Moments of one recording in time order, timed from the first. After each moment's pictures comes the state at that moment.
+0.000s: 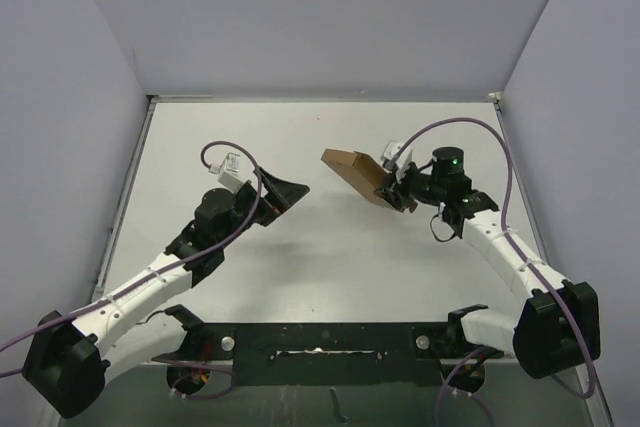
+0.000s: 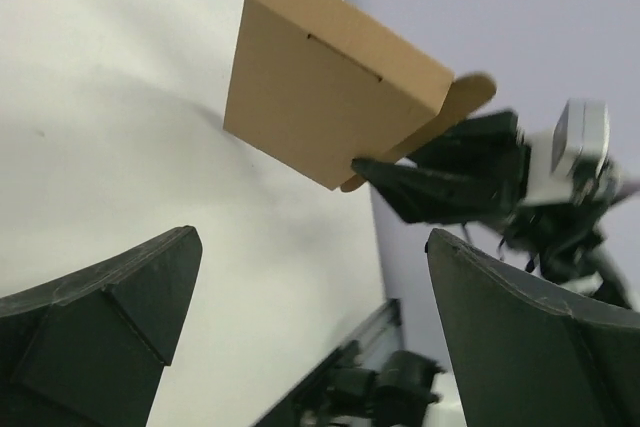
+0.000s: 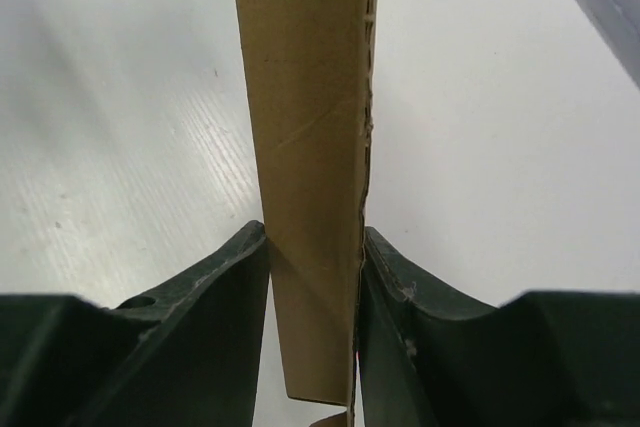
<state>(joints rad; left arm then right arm) -0.63 0.98 0.57 0.18 0.02 -1.21 0.31 1.19 0.80 -0.16 -0.56 -0.60</state>
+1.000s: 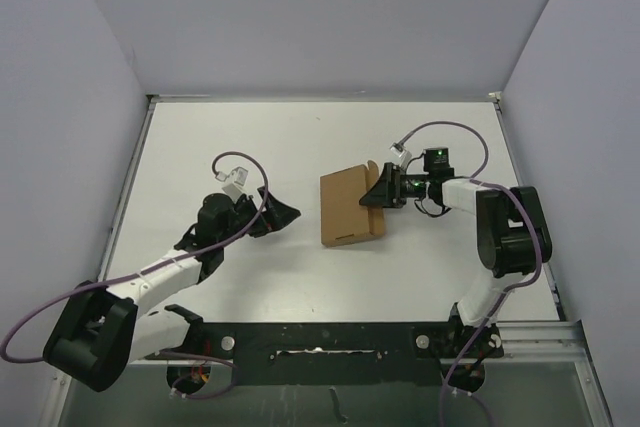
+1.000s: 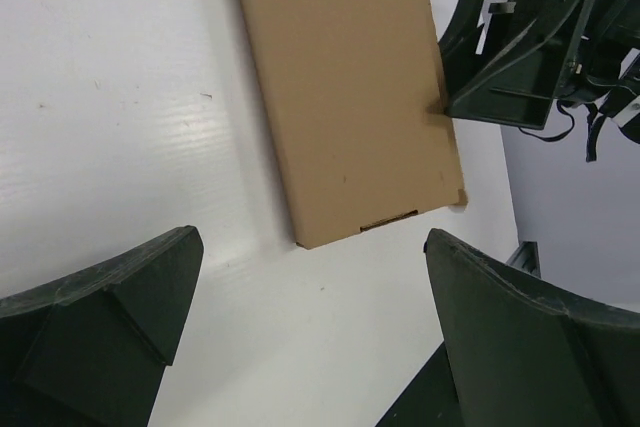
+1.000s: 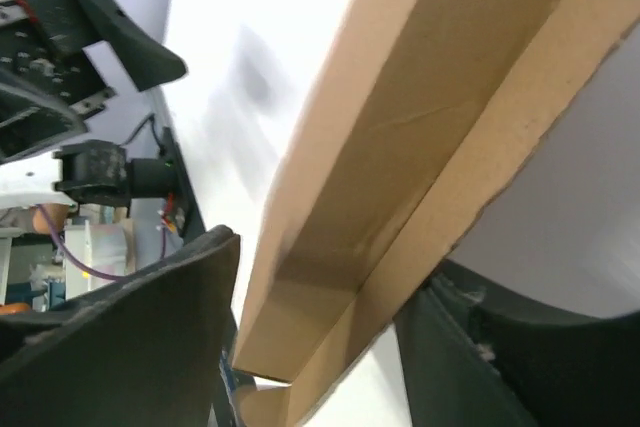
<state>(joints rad) -0.46 1.14 0.38 0.41 0.28 -0.84 0.12 1.75 0.89 0.06 -1.09 0.32</state>
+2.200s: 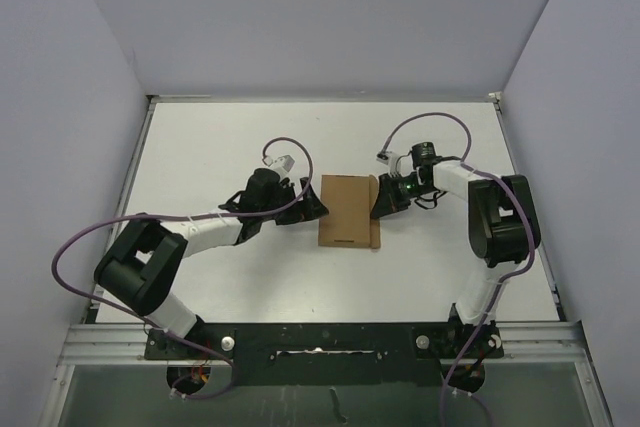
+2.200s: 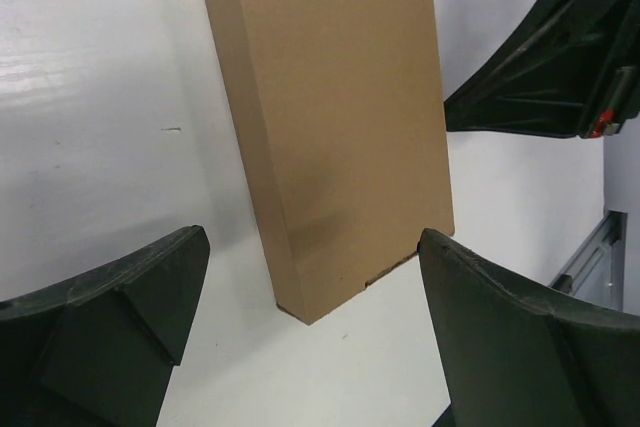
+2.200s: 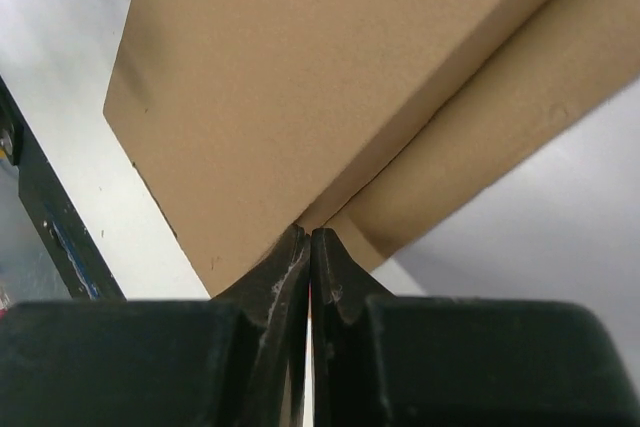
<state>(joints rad) -0.60 1.57 0.73 0.26 0.25 -0.76 0.15 1.86 1.11 -0.52 -0.81 -0.19</state>
